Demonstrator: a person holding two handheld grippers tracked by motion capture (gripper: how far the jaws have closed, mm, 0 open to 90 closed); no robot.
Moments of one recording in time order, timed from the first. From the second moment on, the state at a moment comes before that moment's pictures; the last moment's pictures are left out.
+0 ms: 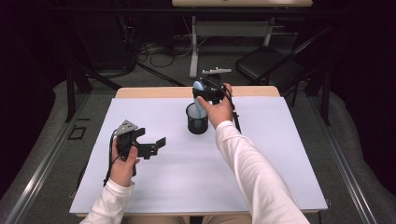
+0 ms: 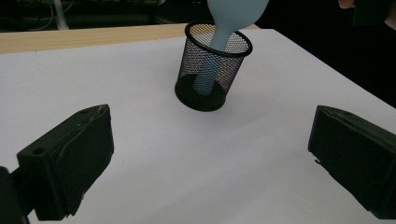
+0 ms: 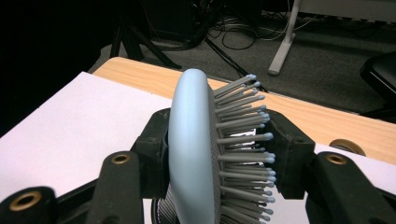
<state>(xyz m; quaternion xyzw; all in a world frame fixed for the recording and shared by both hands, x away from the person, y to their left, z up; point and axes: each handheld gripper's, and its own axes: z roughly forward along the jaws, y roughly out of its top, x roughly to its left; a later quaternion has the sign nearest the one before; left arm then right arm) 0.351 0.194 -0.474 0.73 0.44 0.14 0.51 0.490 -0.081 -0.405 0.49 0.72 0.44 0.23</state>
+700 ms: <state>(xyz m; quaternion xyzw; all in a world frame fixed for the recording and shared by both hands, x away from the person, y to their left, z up) 0.351 0.194 -0.475 0.73 0.44 0.14 0.51 0.488 -0.080 -0.406 0.49 0.72 0.44 0.22</state>
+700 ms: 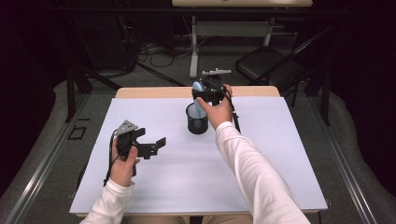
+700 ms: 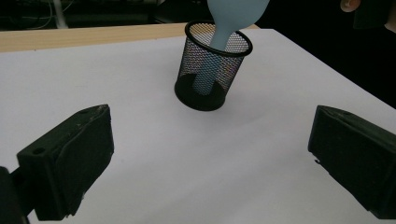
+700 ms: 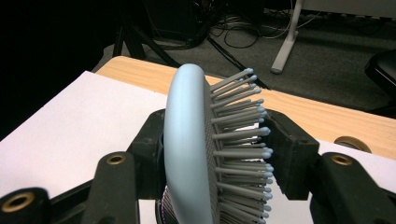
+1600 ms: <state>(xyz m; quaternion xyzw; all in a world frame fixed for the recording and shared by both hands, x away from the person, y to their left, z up) 0.351 0.195 -0.475 0.72 0.44 0.14 0.51 0.488 -0.079 -0.407 0.50 0.72 0.44 0.22</state>
